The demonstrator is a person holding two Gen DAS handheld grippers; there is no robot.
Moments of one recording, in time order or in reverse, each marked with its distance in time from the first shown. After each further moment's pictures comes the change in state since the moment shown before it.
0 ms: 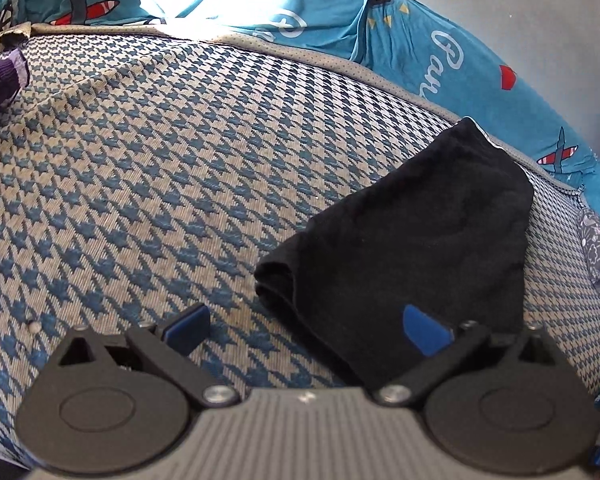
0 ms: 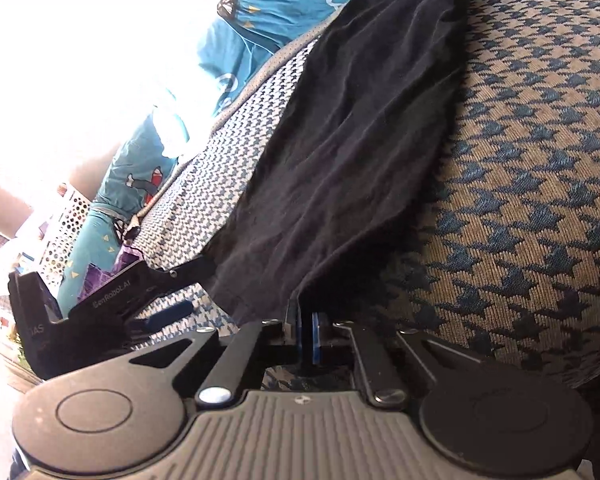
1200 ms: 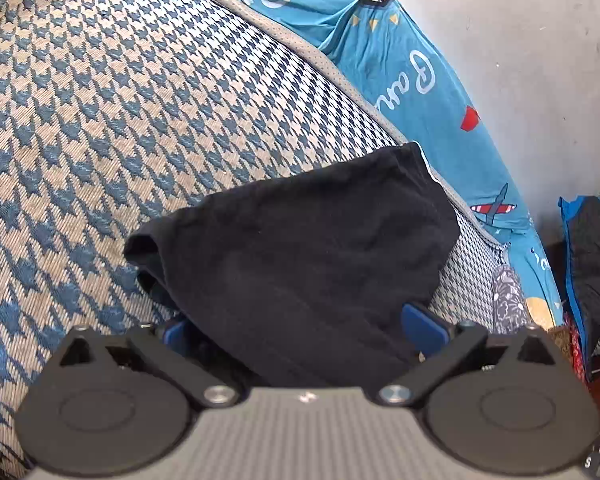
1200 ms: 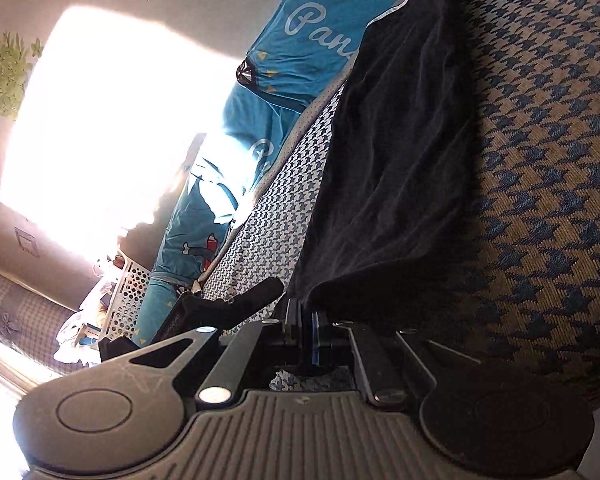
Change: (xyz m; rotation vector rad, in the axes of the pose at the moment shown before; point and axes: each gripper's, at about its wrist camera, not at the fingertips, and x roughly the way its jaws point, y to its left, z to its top) left arm 0.036 -0.018 0.006 -0.229 0.021 -0.247; right arm -0.028 -0.008 0.025 0.136 -0.114 0.167
